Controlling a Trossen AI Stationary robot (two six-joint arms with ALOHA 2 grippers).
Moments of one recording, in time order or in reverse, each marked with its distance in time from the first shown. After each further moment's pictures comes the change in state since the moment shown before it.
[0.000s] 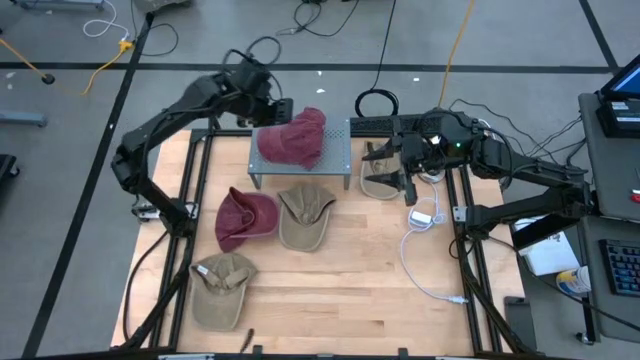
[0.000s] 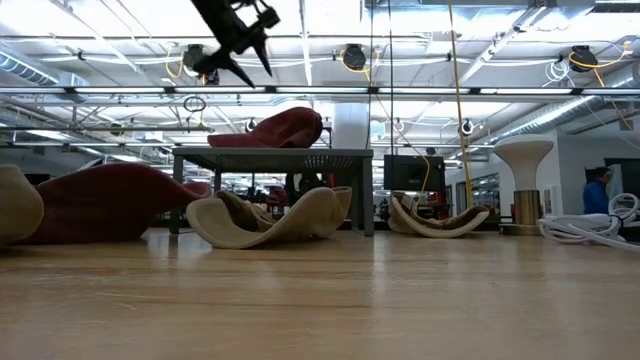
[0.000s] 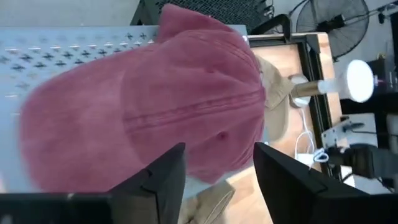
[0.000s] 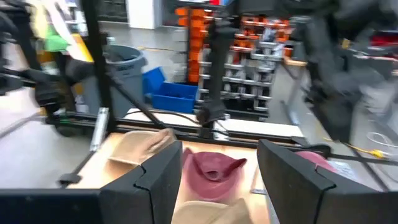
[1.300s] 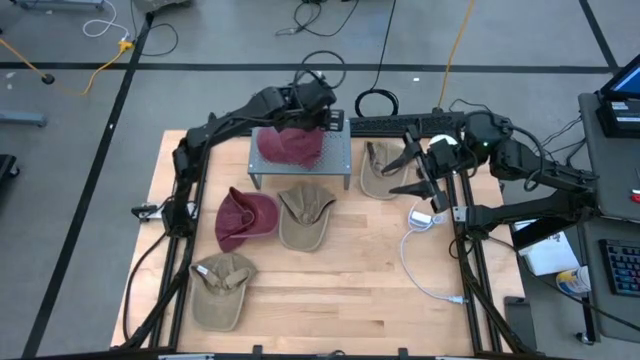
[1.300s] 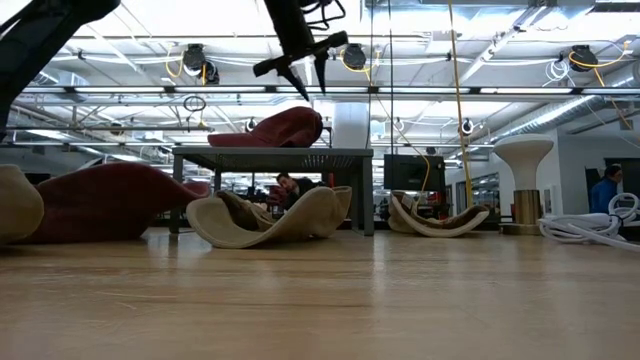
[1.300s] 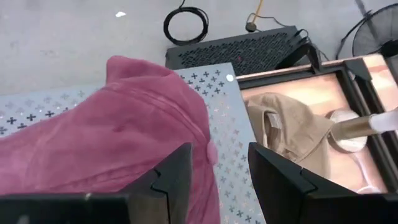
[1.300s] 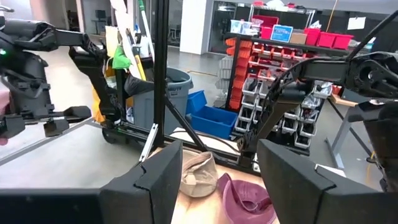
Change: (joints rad) left arm -0.247 0.452 0.510 -0.120 -0.468 -0.048; right arm 0.001 -0.096 0.000 0.007 -0.213 -0.028
